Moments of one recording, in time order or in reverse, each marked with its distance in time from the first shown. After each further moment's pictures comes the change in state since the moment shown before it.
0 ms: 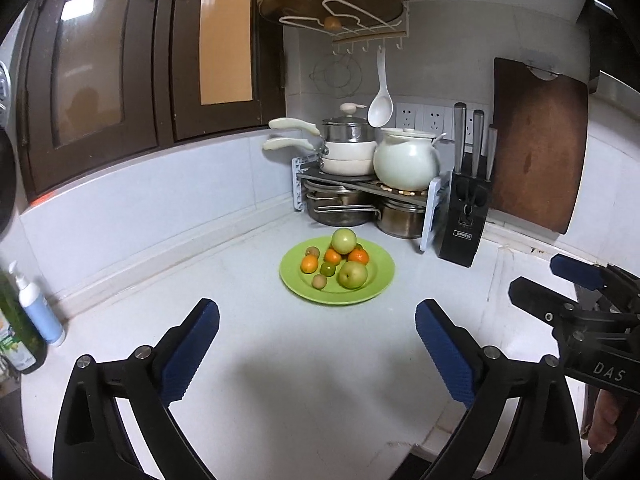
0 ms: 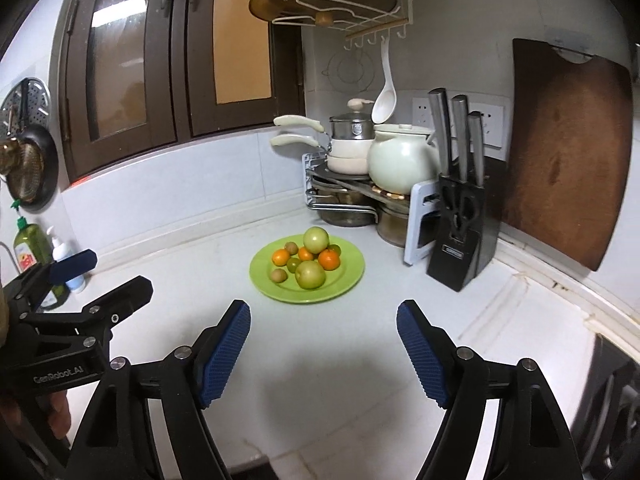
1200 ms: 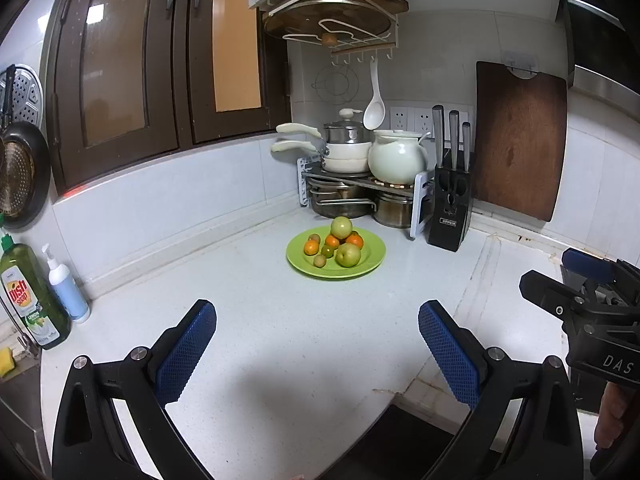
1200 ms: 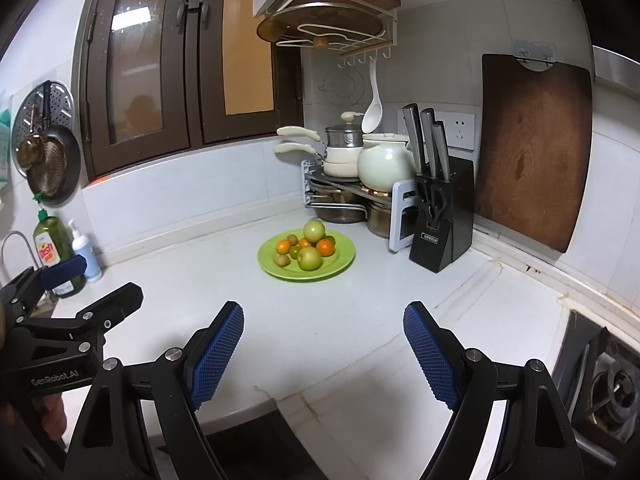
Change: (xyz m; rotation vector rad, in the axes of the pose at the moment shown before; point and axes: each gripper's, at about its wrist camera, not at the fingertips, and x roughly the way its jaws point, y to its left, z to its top) left arm -0.073 -0.013 -0.033 0.008 -0.008 0.027; right arm -0.080 0.002 -0.036 0.001 -0.030 -0.012
